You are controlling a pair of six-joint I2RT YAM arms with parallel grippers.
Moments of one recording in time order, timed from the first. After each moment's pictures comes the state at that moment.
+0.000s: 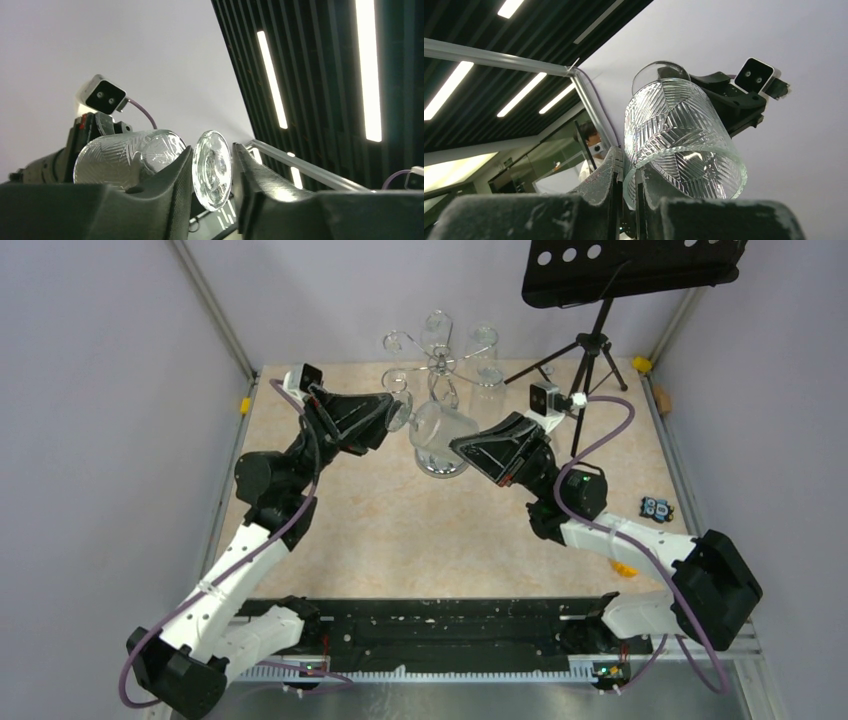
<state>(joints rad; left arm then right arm) -0.47 0.96 0.92 0.75 0.47 -1.88 0.78 1.29 0.78 1.52 -0.41 1.33</state>
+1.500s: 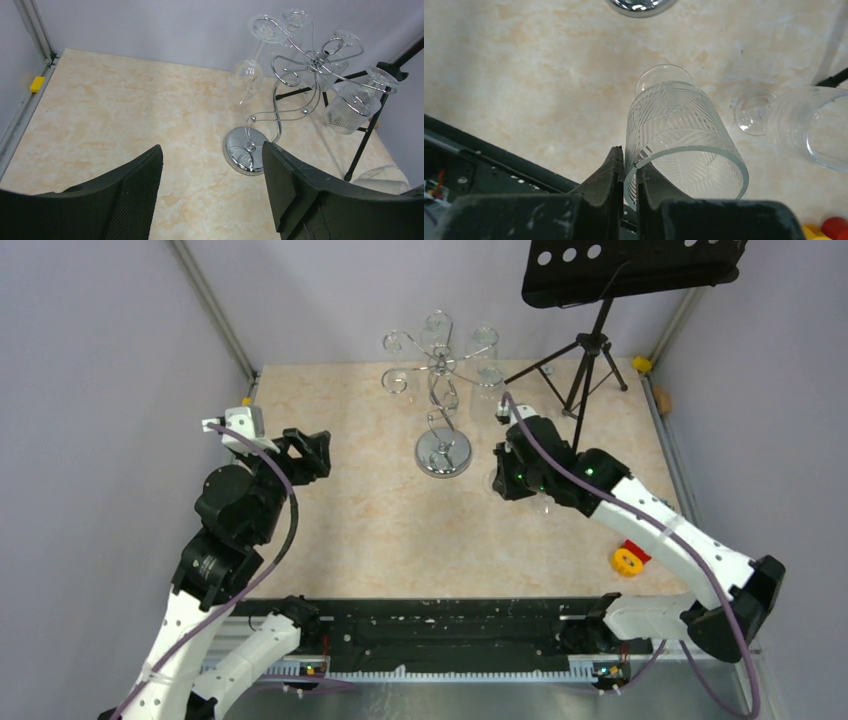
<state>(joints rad) -0.47 0.66 1.10 -0.45 -0.34 -0.31 0.78 1.18 1.27 -0.82 0.16 0.41</state>
